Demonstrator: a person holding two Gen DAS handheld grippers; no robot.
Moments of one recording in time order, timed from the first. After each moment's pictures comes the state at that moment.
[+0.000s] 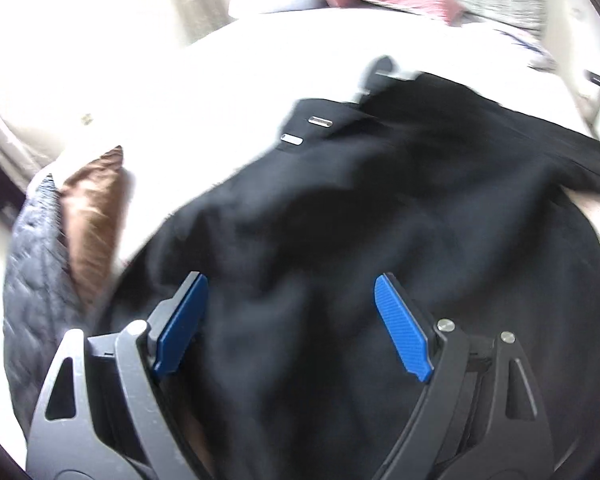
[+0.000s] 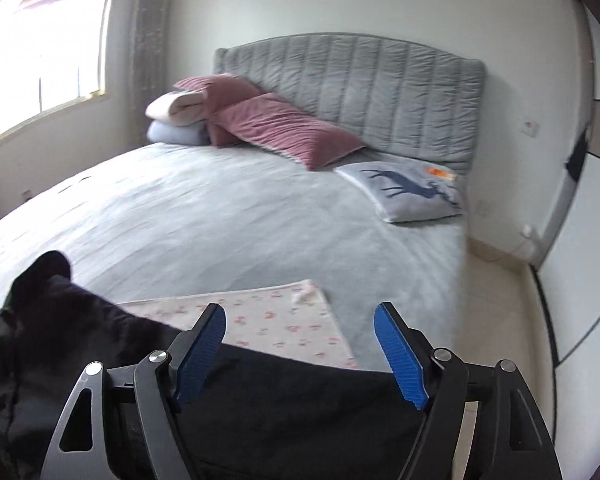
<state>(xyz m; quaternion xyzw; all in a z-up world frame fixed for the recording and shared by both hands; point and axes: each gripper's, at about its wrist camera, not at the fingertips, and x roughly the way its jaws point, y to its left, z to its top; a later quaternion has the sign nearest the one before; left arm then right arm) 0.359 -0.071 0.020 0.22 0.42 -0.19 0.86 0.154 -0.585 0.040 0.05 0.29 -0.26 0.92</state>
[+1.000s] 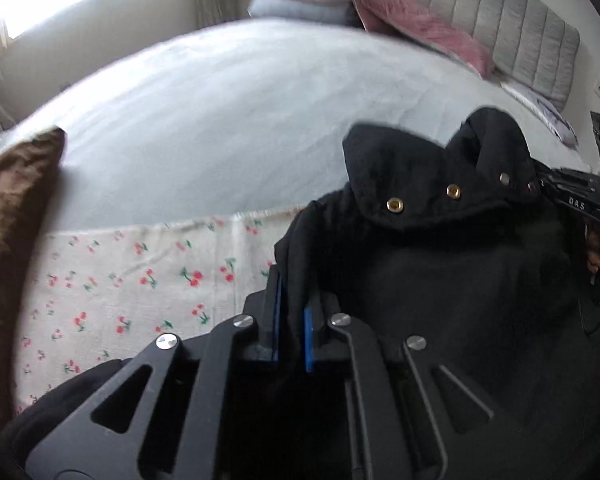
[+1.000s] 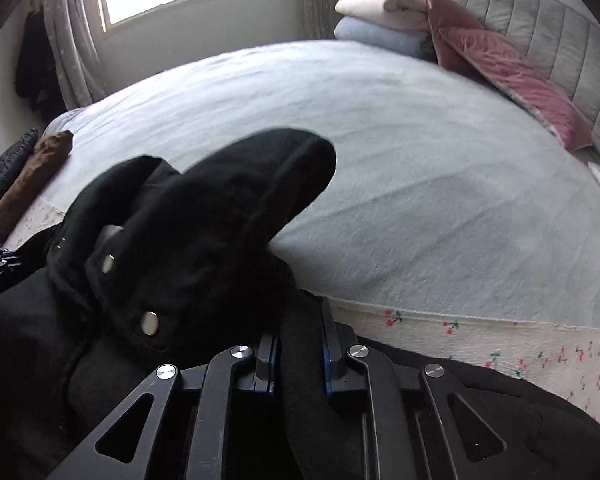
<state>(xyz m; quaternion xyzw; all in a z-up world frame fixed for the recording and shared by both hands) 0.507 -0.077 -0.070 0.08 0.38 -0.24 0.89 0.431 -0.413 -0.122 0.00 0.38 -0.03 0.93</state>
